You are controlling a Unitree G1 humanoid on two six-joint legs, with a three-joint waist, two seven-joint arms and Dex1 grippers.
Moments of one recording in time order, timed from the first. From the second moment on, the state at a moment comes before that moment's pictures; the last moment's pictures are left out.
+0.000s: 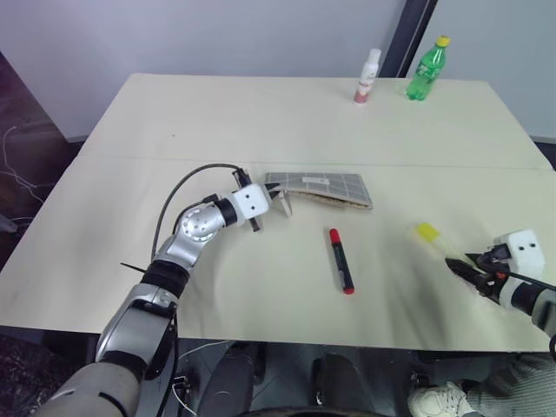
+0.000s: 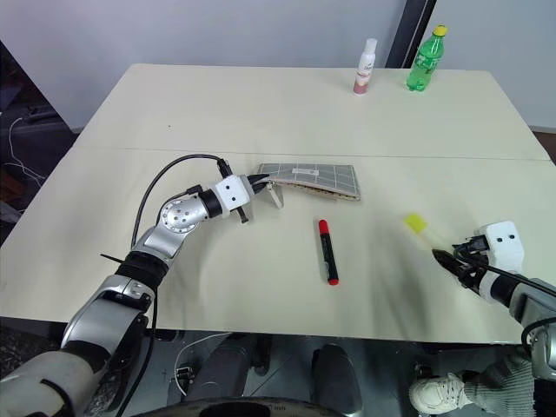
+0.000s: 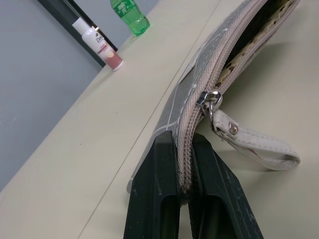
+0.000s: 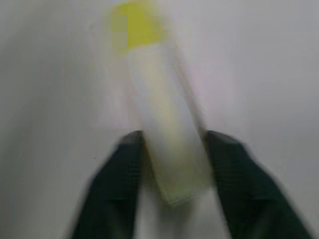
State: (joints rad) left arm -0.70 0.31 -0.24 0.70 0.20 -0.54 -0.54; right arm 0.14 -0.74 -0.50 -0.13 0.35 0.67 0.74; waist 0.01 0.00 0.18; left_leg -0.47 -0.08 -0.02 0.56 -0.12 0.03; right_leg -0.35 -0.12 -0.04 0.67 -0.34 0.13
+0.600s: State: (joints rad) left arm -0.73 0.28 -0.26 0.69 0.19 -0.54 -0.57; right arm 0.00 -0.80 -0.22 -0.49 0.39 0.61 0.78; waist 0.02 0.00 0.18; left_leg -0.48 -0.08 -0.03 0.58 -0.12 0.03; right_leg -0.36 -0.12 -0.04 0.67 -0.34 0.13
